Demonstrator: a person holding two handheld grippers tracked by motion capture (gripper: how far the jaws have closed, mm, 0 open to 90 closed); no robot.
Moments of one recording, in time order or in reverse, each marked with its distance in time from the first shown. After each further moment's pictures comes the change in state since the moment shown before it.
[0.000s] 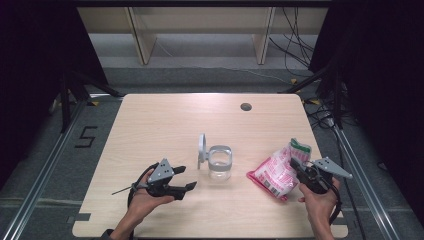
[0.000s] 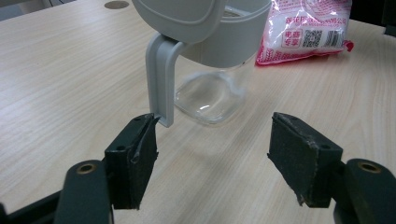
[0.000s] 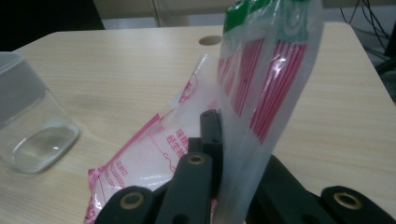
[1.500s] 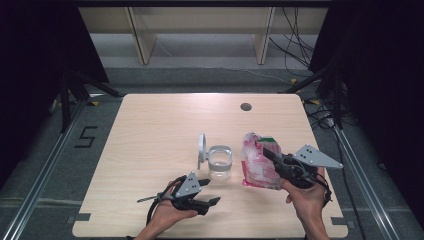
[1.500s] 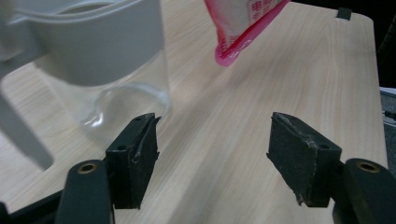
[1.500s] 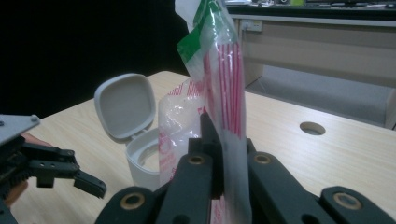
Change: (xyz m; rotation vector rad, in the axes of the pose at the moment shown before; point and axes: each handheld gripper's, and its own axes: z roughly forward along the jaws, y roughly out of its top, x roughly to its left) left arm -0.061 0.004 0.046 0.021 -0.093 0.073; right arm 0.088 0.071 -0.025 -0.118 0.293 -0.226
